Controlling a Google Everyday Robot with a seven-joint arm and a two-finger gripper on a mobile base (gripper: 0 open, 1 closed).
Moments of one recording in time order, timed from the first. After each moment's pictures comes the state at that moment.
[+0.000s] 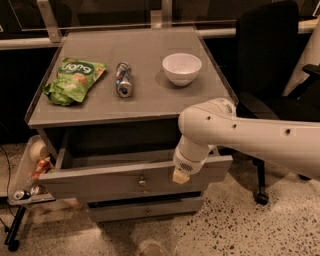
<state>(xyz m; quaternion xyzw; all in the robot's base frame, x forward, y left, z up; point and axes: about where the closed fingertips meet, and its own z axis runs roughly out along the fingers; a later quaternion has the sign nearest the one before) 0.494 -0.077 0.648 -0.56 0.82 0.06 0.08</state>
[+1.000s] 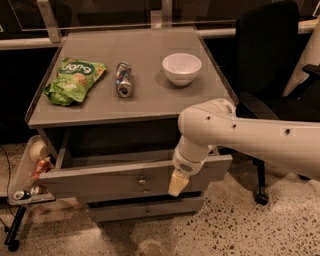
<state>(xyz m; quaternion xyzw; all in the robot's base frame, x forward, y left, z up) 0.494 -0.077 0.648 -0.56 0.82 0.06 0.08</state>
